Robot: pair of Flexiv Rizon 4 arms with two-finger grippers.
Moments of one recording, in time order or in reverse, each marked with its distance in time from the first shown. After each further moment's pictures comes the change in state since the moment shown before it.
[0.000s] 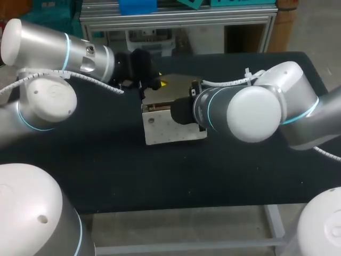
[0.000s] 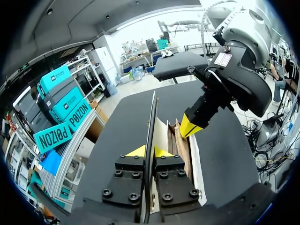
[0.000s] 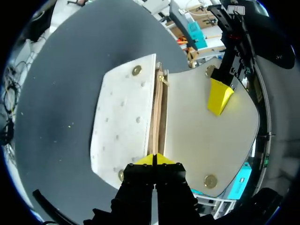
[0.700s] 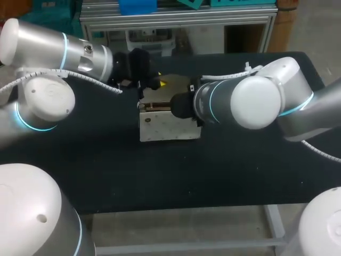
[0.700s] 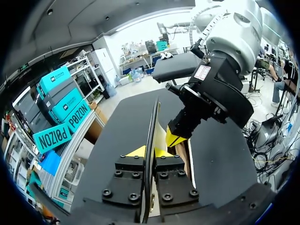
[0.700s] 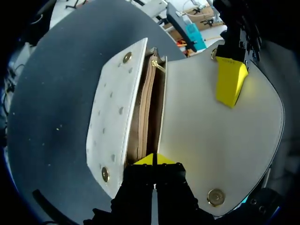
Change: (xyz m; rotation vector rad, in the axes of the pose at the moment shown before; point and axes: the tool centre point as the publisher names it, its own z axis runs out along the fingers) left arm -0.001 -0.001 -0.003 0.016 0.002 -0.011; right arm -0.001 -0.001 0.036 -0.055 0.032 0.017
